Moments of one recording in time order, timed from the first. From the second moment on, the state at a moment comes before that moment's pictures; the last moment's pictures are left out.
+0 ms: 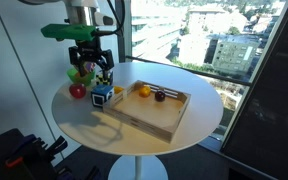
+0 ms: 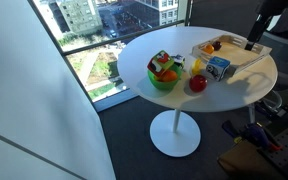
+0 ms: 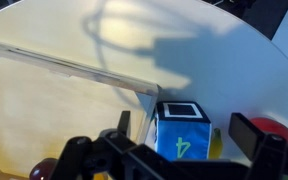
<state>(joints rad) 0.02 -0.29 -0.08 -2.56 -0.04 2.24 -0.36</state>
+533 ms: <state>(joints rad) 0.00 -0.29 -0.09 -2.56 -0.09 2.25 -0.37</state>
